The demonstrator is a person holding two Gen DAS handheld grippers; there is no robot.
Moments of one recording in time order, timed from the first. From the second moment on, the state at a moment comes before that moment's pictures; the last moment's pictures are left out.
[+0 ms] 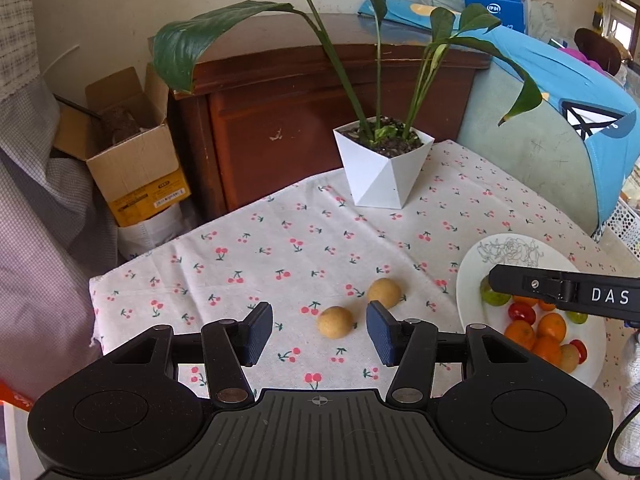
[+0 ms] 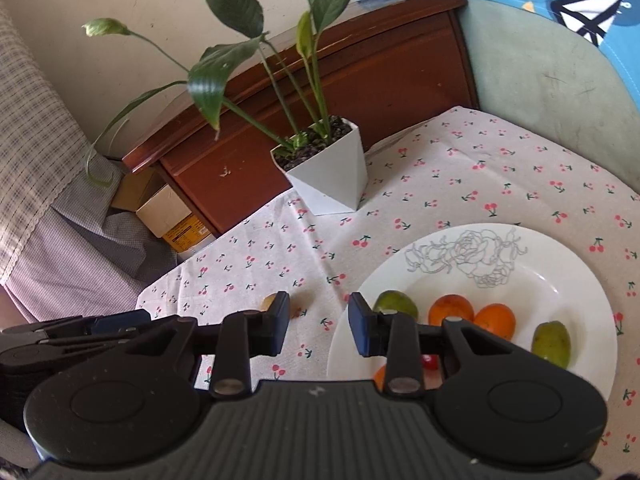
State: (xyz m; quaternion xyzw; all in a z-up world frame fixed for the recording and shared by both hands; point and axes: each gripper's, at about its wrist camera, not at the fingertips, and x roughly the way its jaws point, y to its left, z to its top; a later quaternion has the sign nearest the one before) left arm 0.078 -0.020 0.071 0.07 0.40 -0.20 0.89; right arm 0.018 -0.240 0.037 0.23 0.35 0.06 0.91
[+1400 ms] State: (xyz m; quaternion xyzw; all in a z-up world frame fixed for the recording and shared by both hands) left arm 0.101 -0.011 0.039 0.03 0.47 -0.15 0.87; right arm 0.067 -0.200 0.012 0.16 0.34 0.06 0.92
